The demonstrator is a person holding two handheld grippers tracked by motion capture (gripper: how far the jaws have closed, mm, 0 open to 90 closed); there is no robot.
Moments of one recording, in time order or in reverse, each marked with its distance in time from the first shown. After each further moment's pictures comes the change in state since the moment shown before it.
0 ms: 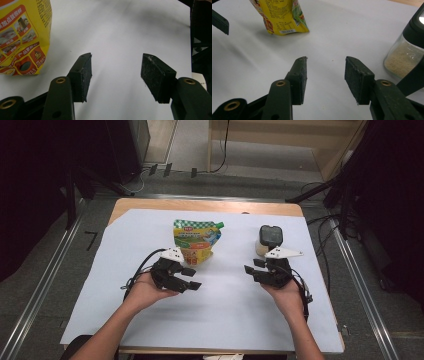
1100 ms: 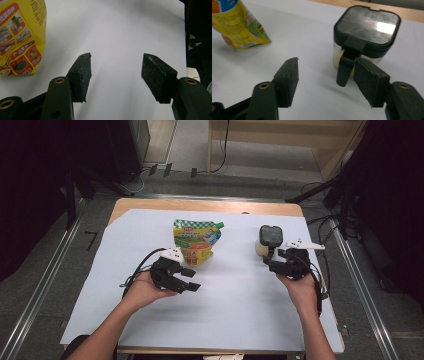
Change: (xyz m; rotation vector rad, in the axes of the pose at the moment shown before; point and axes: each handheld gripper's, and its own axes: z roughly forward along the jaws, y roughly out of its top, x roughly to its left) left arm 0.002 0.001 -0.002 0.017 -0.033 0.003; right arm -0.041 0.009 -0.026 -0.027 -0.196 0.119
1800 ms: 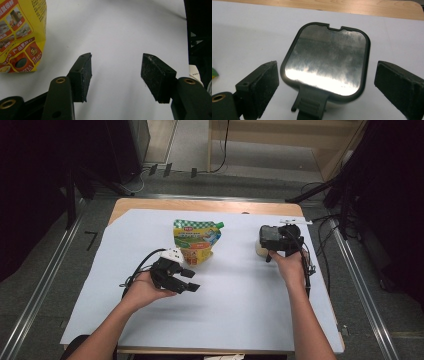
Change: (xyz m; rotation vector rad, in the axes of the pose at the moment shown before) left arm 0.003 -0.003 0.002 0.011 0.000 0.006; right arm -0.022 0.043 0.060 0.080 -0.192 0.139
